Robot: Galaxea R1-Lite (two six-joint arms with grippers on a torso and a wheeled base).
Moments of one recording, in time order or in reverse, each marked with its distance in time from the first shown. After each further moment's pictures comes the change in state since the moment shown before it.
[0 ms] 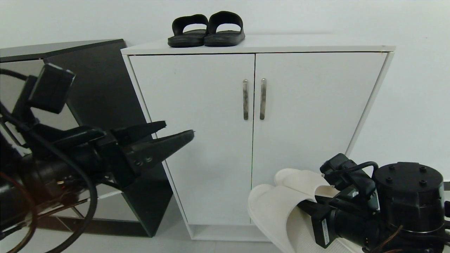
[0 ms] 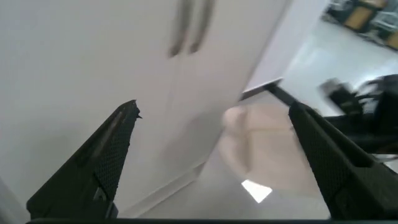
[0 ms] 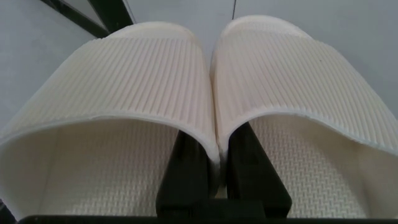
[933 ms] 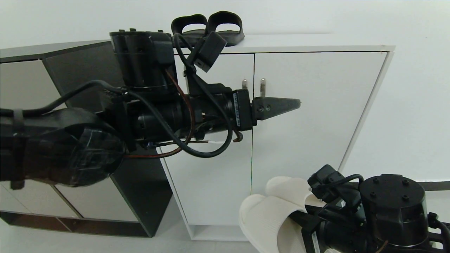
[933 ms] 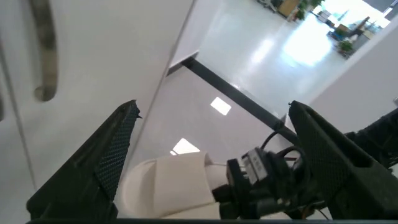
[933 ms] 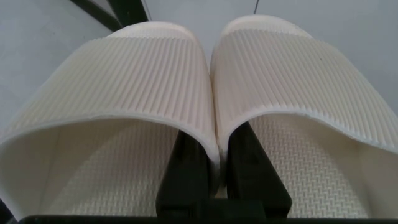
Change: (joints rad) left arm -0.196 0.456 -0.619 0.211 -0.186 -0.131; right arm 0.051 0.060 0.026 -0.066 0.006 -0.004
